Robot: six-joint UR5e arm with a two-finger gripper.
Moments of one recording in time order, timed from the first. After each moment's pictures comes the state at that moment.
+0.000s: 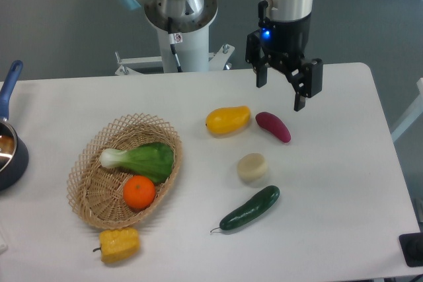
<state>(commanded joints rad) 2.63 -1.64 -1.53 -1.23 1.43 1.49</state>
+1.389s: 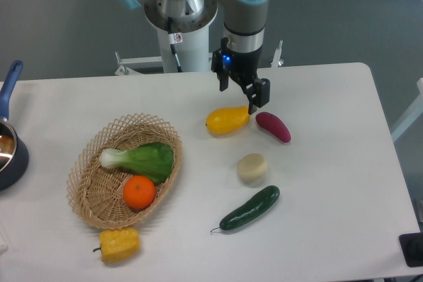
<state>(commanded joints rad) 2.62 -1.58 -2.00 -1.06 1.54 1.70</state>
